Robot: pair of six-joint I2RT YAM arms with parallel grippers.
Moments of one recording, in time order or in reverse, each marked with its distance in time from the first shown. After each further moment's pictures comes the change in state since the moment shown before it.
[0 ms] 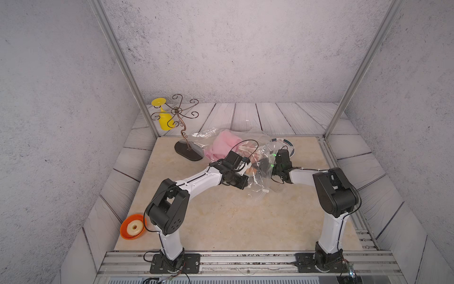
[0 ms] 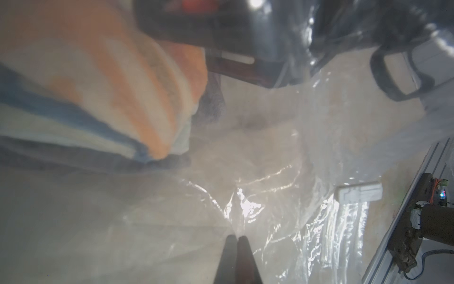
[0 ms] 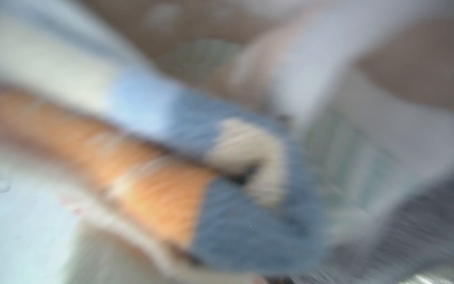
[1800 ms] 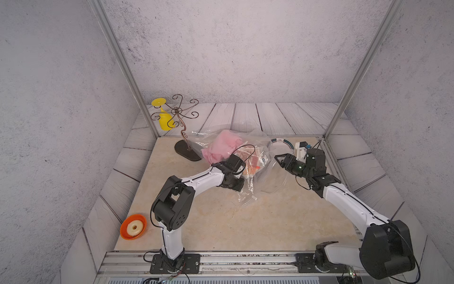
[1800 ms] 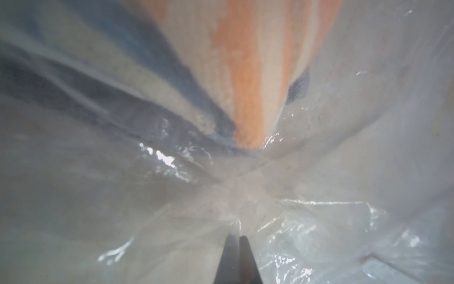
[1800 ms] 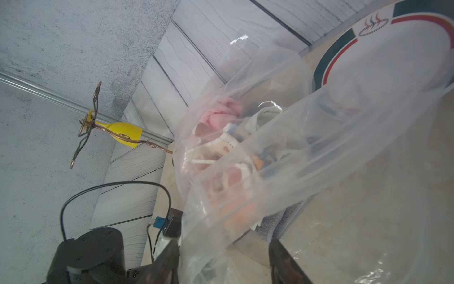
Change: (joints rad) left arm 0.012 0.064 0.002 -0.071 -0.209 -0.045; right arm -0.132 -0.663 -0.232 -0.281 0.189 -0.280
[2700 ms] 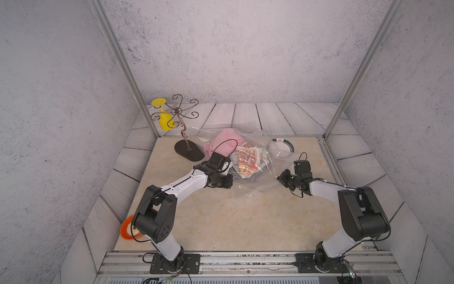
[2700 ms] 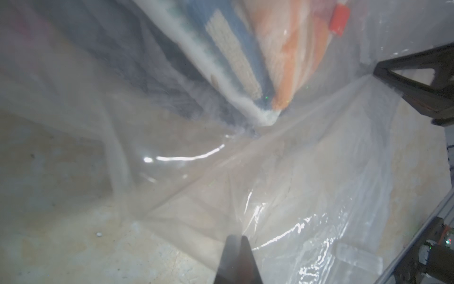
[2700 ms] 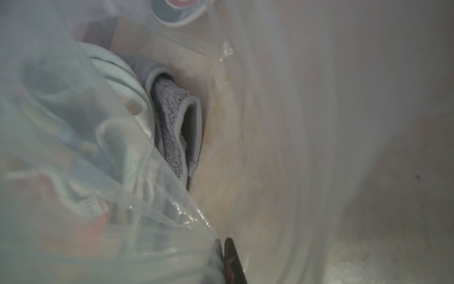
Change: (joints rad) left arm 0.145 -0.201 -0.182 0.064 0.179 -0.074; right arm -0.048 0.365 -0.098 0.048 0.113 0.135
